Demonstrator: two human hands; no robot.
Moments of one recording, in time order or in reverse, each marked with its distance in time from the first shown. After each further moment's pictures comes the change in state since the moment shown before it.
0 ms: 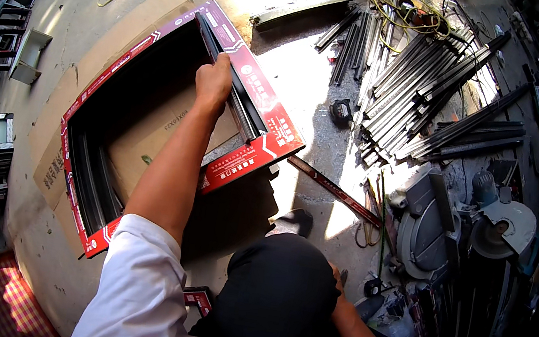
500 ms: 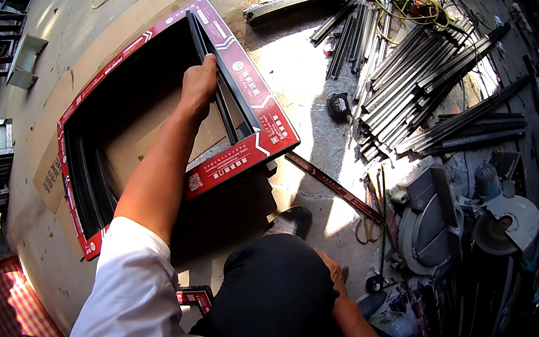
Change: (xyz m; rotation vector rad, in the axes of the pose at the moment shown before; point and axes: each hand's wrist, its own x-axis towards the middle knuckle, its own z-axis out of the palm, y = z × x) left_hand -0.010 0.000 -0.014 0.005 -0.181 -0.063; right_hand 0.009 -0.010 -0.010 -0.049 0.029 0.010
